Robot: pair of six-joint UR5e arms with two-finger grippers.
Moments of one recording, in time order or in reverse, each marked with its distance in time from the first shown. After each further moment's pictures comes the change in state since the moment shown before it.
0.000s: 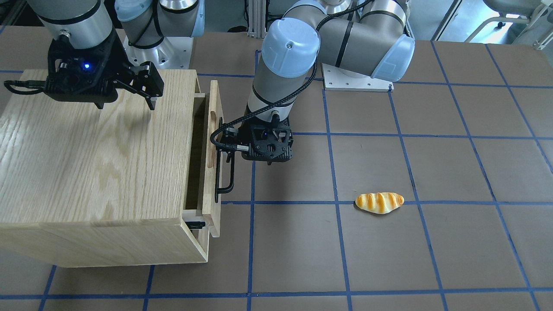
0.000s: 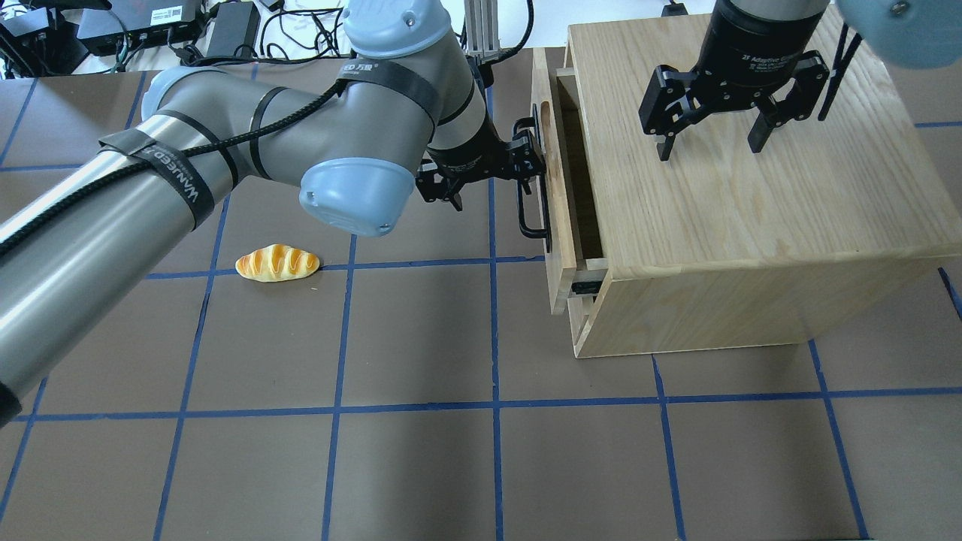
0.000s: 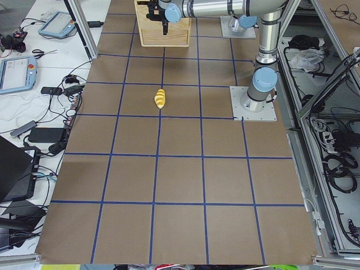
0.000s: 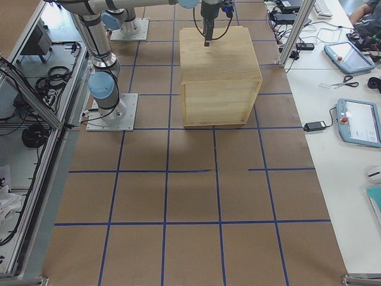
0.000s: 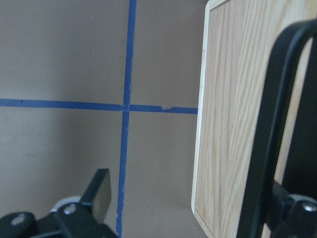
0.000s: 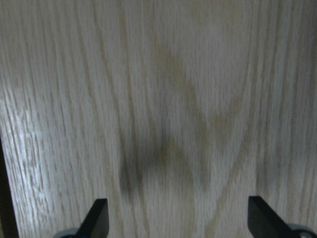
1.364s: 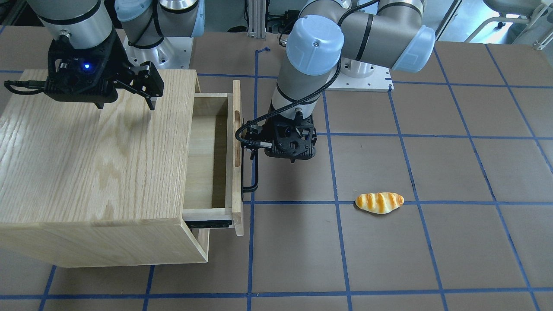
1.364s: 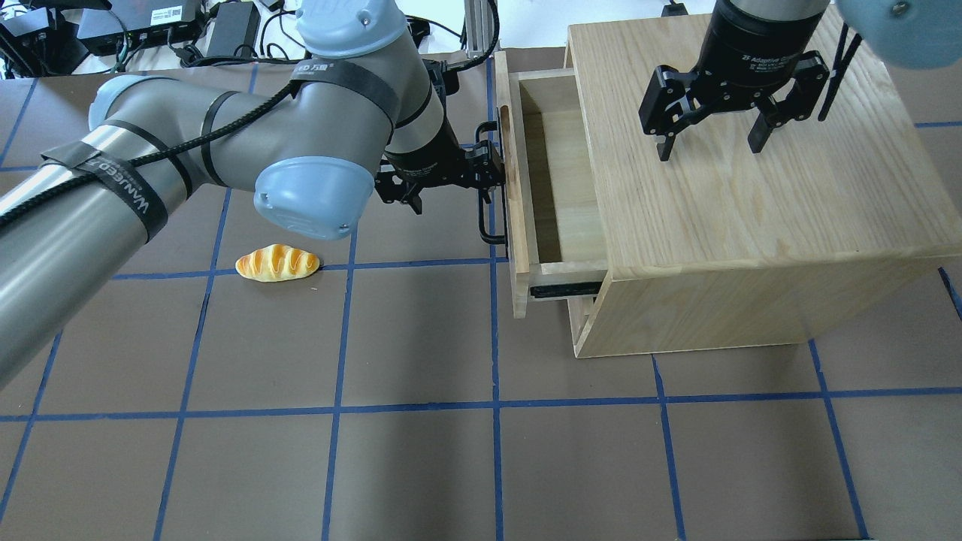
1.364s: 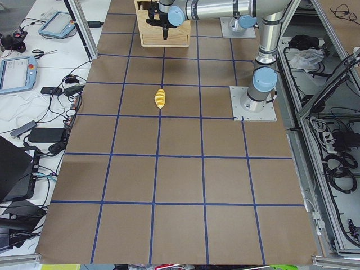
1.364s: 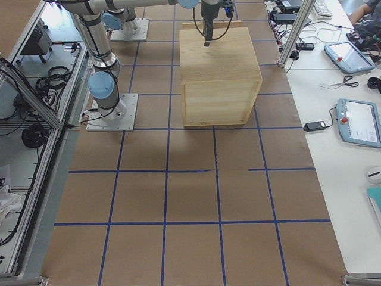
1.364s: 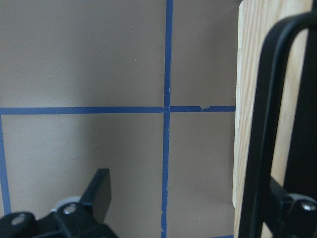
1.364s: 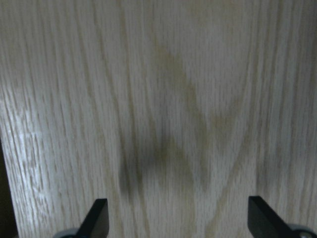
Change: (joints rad) left arm 0.065 0.062 -0.060 -0.051 0.039 0.131; right arm 0.000 0.000 0.001 0.000 0.000 0.000
